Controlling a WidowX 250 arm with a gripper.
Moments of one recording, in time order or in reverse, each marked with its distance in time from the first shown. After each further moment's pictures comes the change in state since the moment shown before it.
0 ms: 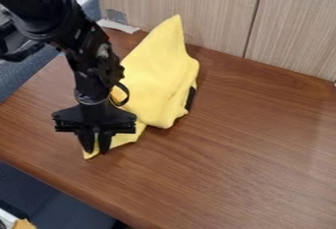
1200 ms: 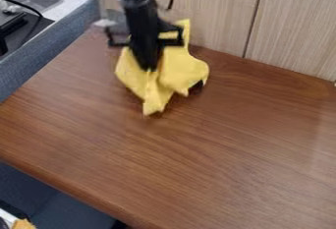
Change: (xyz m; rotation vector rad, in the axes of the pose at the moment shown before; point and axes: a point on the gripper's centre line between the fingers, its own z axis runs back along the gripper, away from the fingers) arm 0.105 -0.072 0.082 -0.263 -0.081 -0.146
